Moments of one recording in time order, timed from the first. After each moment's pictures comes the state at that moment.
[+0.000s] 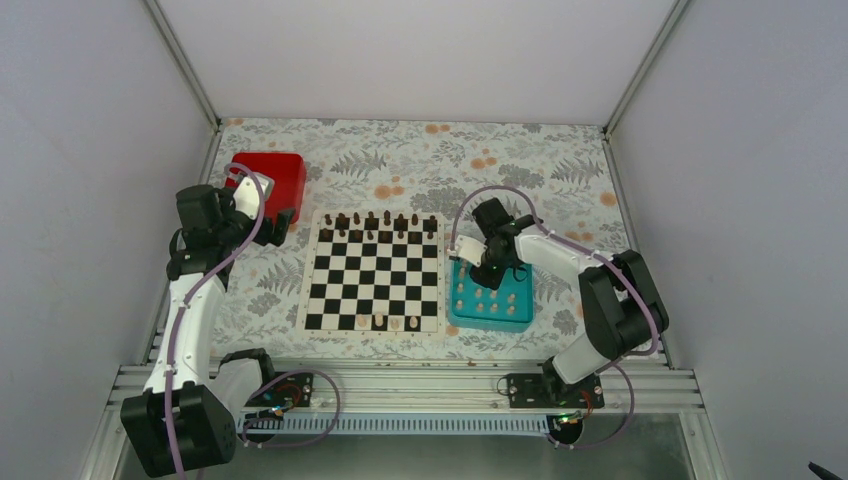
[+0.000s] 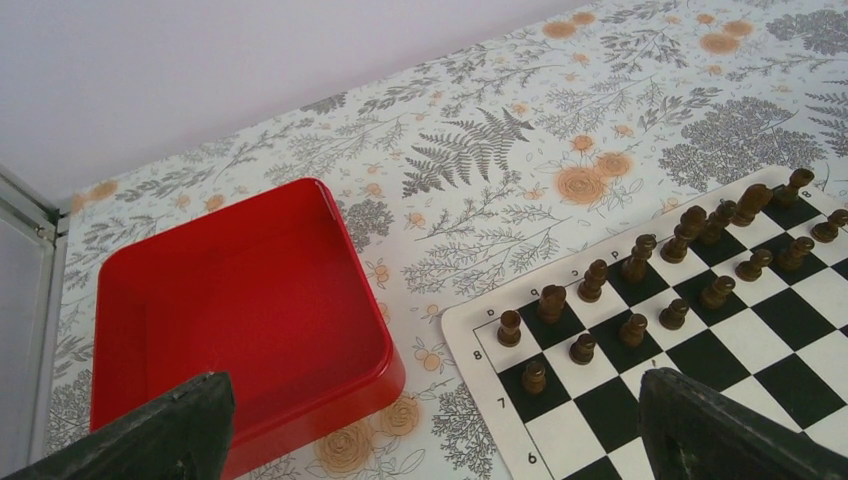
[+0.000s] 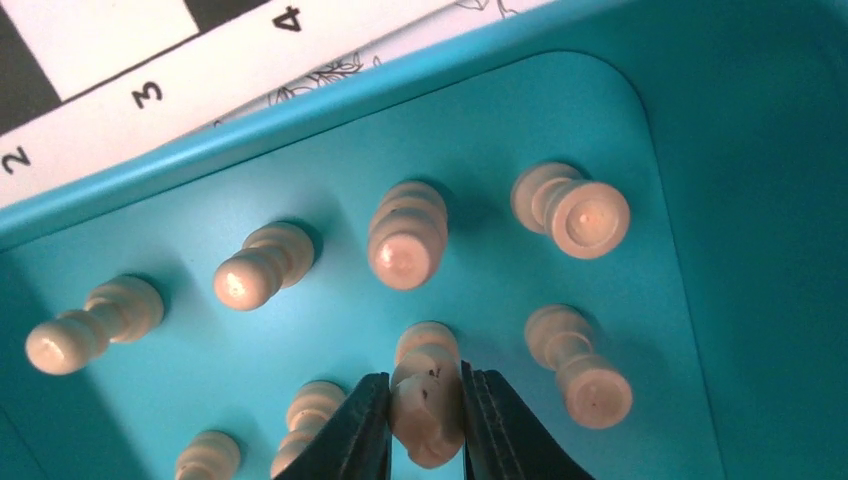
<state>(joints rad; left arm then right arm) 0.20 0.96 0.75 -0.33 0.48 0.38 0.48 1.57 0.91 -0.71 -0.12 -0.66</state>
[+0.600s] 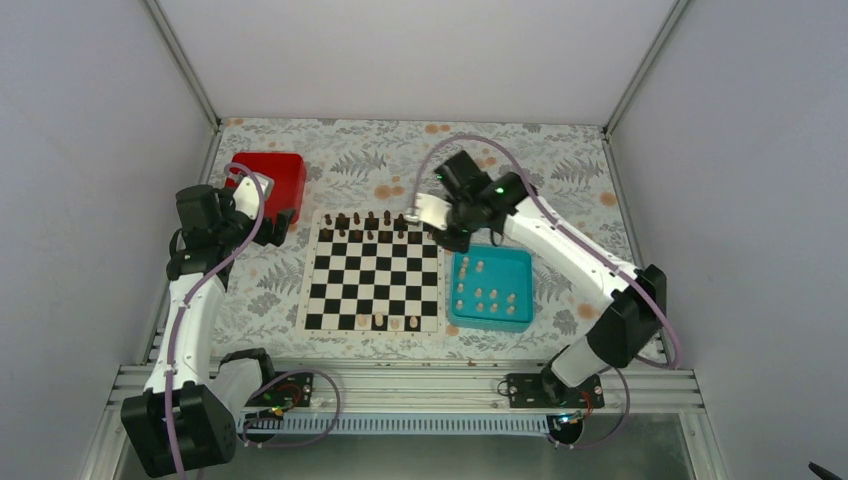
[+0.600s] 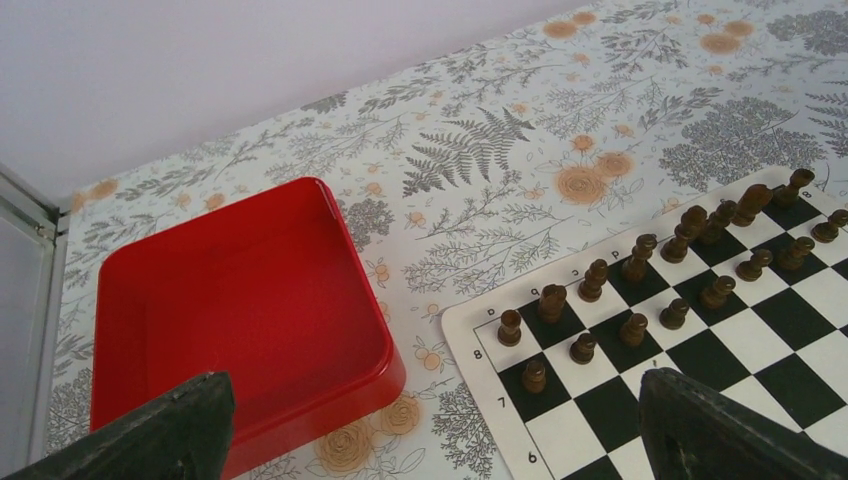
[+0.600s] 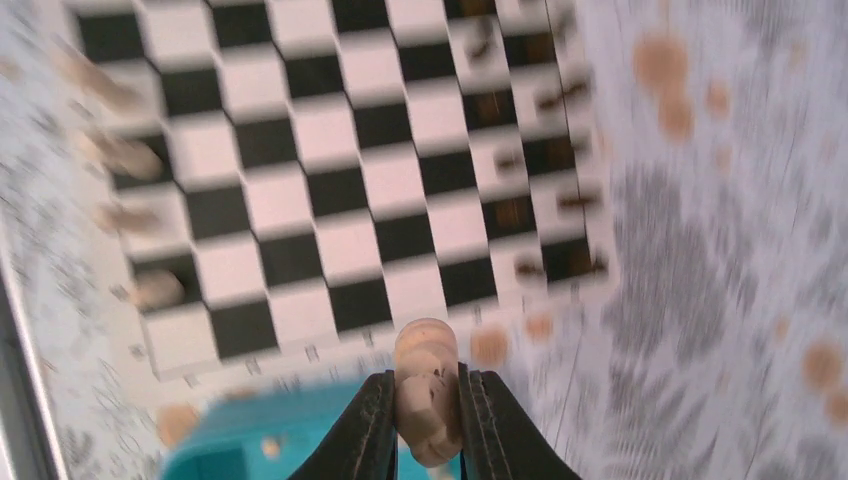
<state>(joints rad) 0.20 0.96 0.75 -0.33 0.48 0.38 0.69 1.54 1.43 -1.01 -0.10 -0.64</state>
